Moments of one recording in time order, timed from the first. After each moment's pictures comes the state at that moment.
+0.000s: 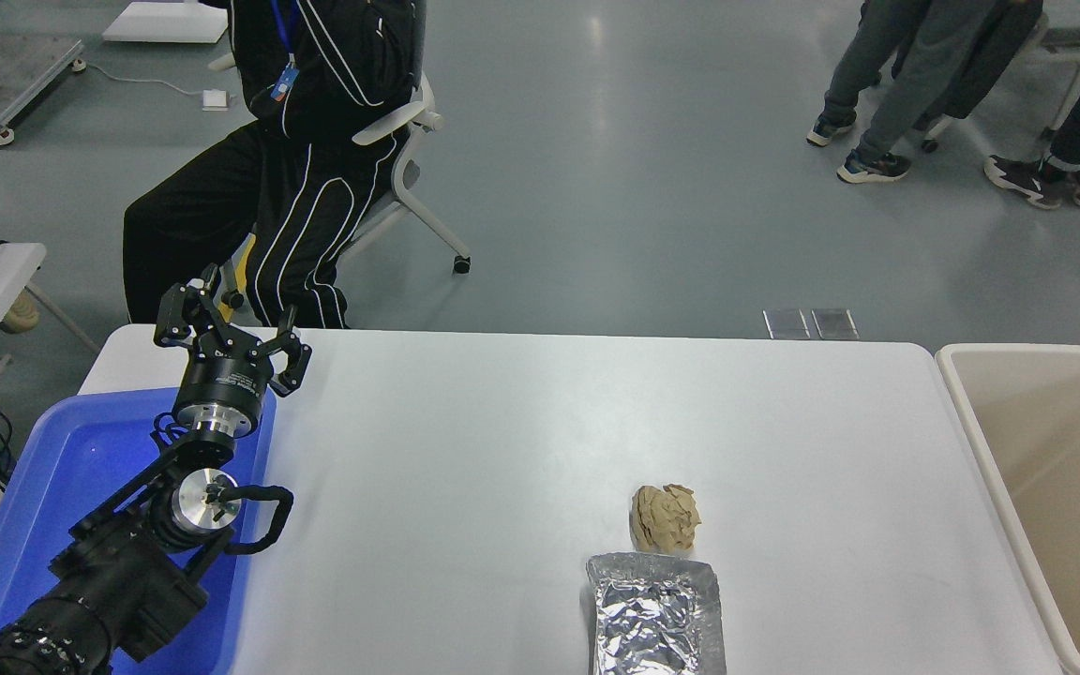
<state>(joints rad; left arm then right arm) -0.52 0.22 -1.05 -0.60 0.18 -0.33 -0.58 0.80 -0.60 -0.04 0.18 -0.36 -0.08 0.06</state>
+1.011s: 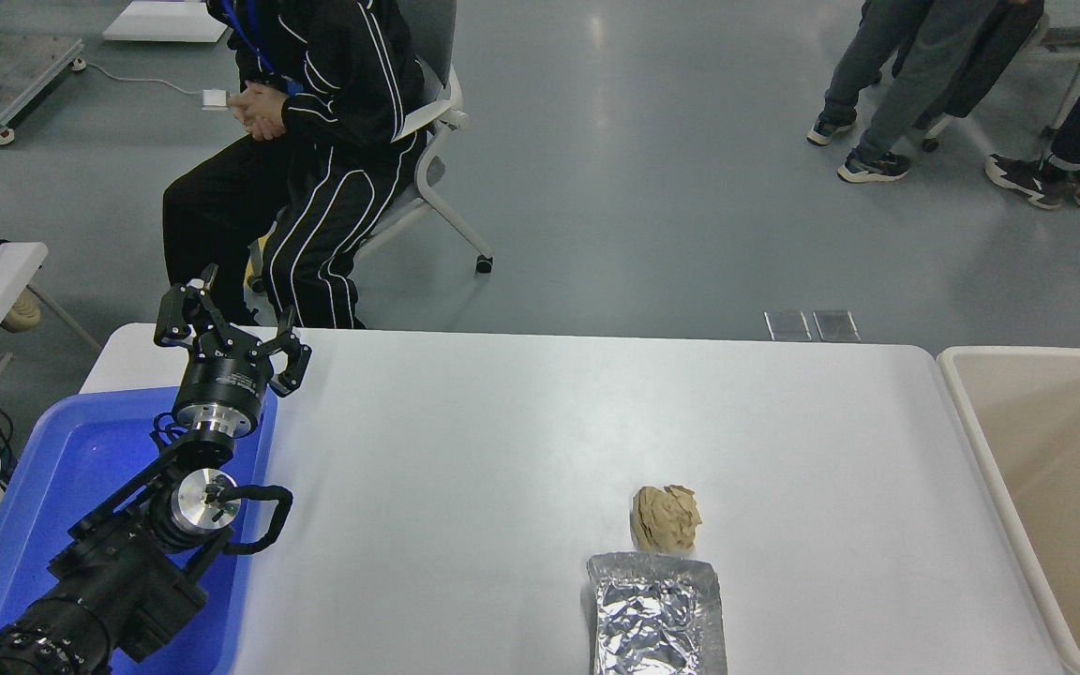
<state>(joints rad) -0.52 0.22 -1.05 -0.60 0.18 -0.33 -0.58 0.98 -0.69 0.76 0.82 -0.32 -0.08 0.07</state>
